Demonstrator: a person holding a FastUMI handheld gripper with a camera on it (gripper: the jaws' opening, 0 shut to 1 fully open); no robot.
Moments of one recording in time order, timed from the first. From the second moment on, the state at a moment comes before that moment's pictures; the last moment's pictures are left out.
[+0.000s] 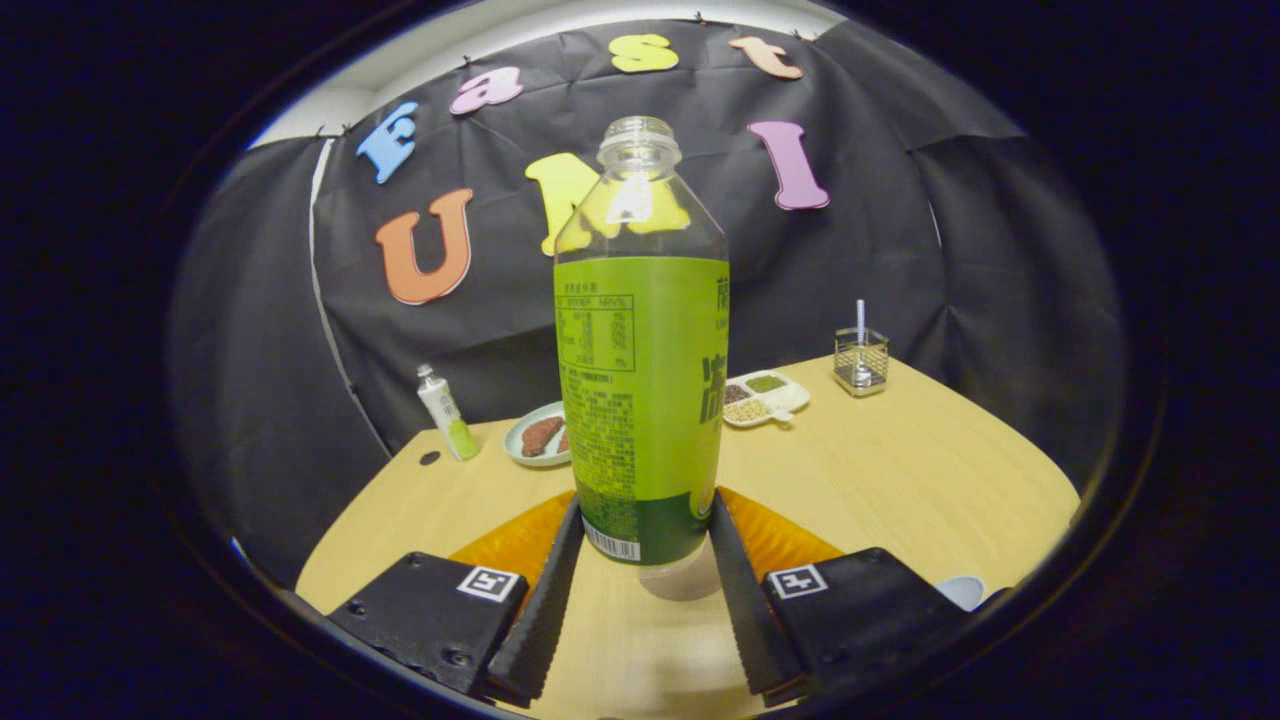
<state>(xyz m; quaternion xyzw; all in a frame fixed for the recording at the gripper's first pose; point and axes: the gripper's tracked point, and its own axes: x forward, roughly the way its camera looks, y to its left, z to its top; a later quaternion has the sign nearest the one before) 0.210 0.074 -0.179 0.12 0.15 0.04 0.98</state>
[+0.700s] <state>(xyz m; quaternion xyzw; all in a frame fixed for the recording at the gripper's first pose) 0.276 0.072 -0.268 0.03 0.18 0.02 0.98</state>
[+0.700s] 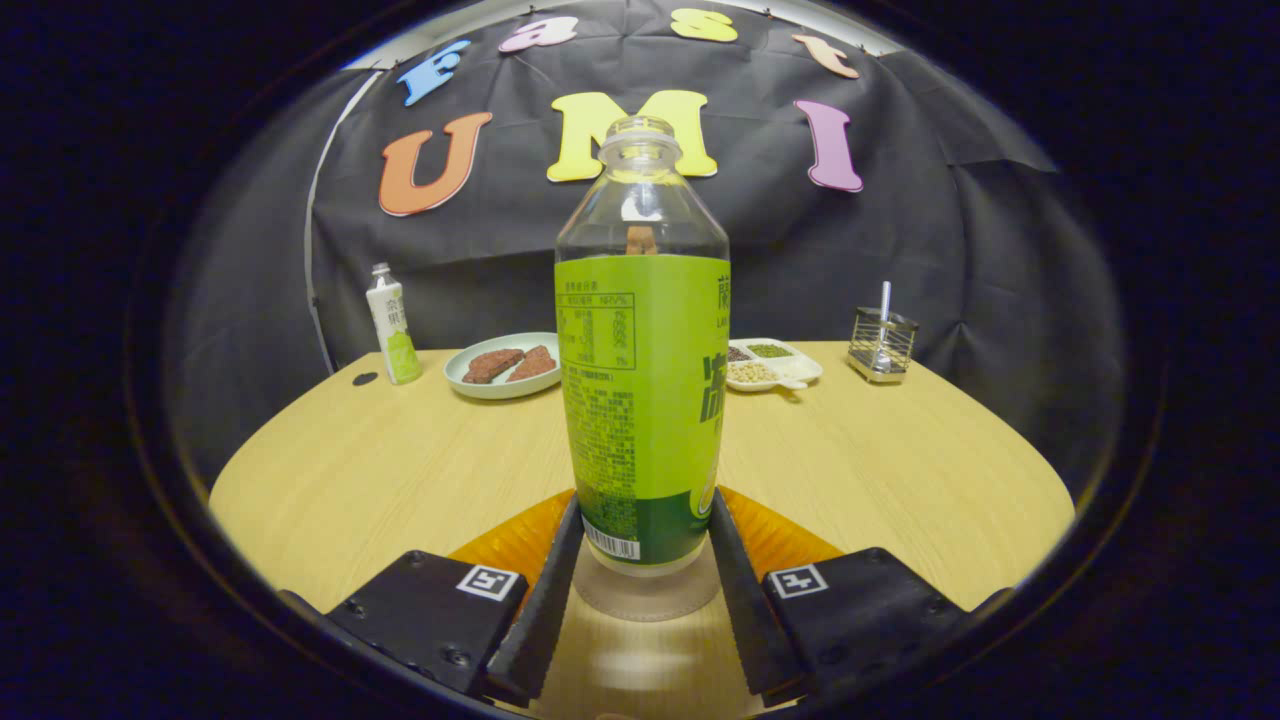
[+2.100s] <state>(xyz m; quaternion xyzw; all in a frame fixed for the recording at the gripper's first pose) 0.261 0.068 -0.295 0.04 0.23 0.04 0.97</state>
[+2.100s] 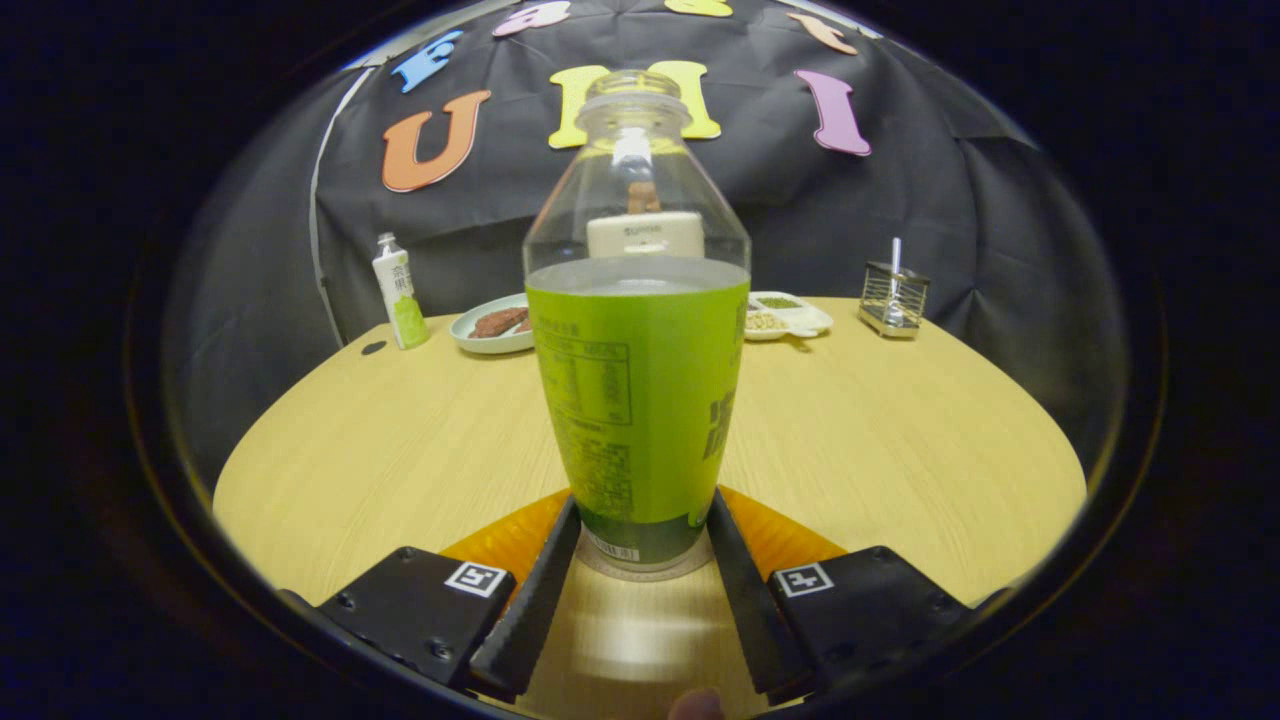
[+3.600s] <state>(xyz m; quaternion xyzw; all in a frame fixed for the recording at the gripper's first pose) 0.096 0.070 -0.140 0.01 0.16 0.06 0.99</state>
